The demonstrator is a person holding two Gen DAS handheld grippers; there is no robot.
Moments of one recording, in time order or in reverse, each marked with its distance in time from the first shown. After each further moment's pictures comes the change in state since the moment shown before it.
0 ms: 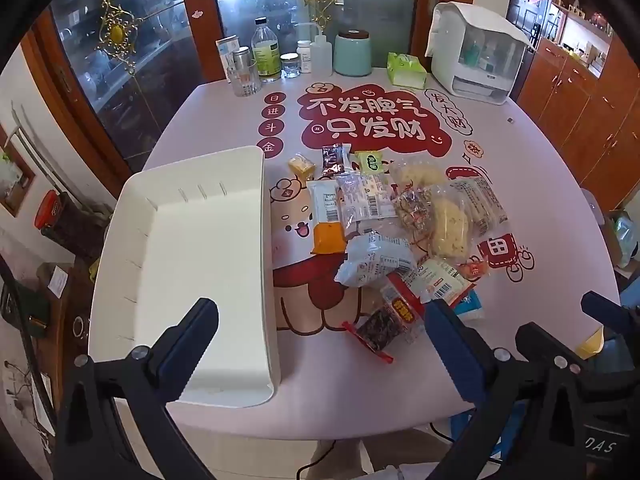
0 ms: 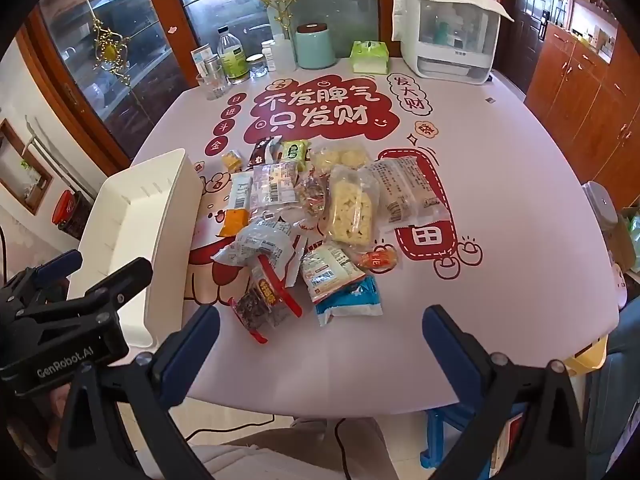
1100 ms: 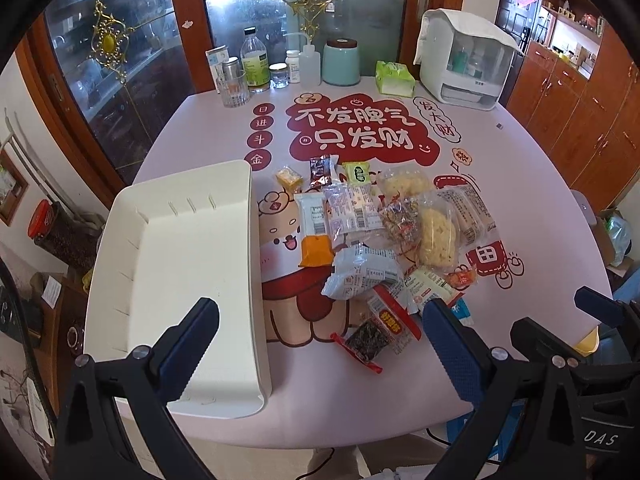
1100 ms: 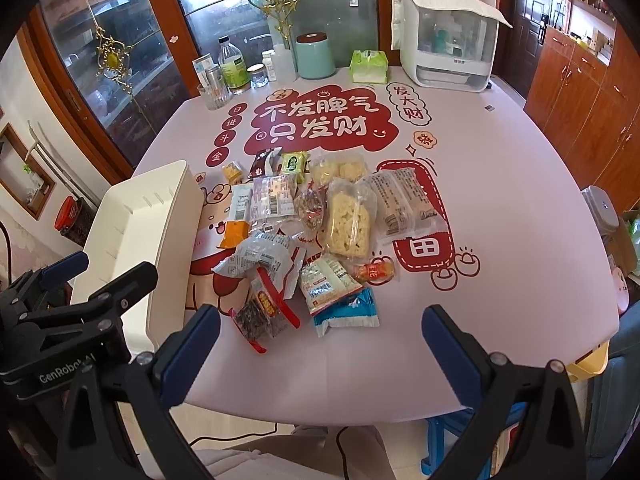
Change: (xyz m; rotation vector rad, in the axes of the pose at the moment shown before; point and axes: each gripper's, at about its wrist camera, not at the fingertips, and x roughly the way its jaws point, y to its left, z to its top) left arm -0.008 -0.007 0.004 0.019 -0.045 -0.025; right arm -0.008 -0.008 0.010 0.002 -0.031 0.012
